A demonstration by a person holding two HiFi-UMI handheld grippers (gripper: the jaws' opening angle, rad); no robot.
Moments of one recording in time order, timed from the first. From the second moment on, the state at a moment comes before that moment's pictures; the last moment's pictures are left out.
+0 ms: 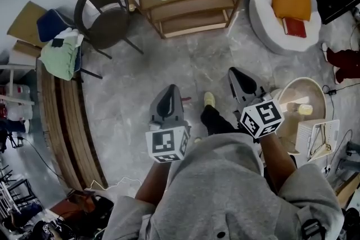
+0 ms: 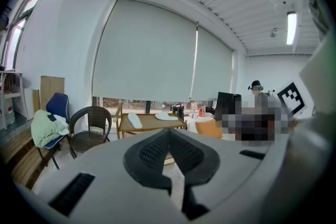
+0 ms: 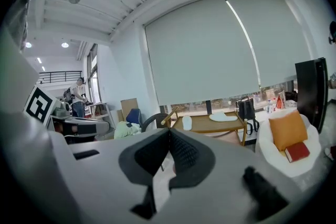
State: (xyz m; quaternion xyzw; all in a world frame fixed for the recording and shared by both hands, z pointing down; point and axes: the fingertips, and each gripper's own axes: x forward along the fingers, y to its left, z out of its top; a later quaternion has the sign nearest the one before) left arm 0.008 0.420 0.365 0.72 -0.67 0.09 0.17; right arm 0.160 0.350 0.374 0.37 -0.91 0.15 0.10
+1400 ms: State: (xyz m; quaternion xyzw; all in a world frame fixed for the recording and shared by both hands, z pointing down) left arm 0.017 0.268 0.360 0.70 -0.69 0.09 0.15; right arm 0.161 0.188 0.377 0.34 -0.93 0.15 0.08
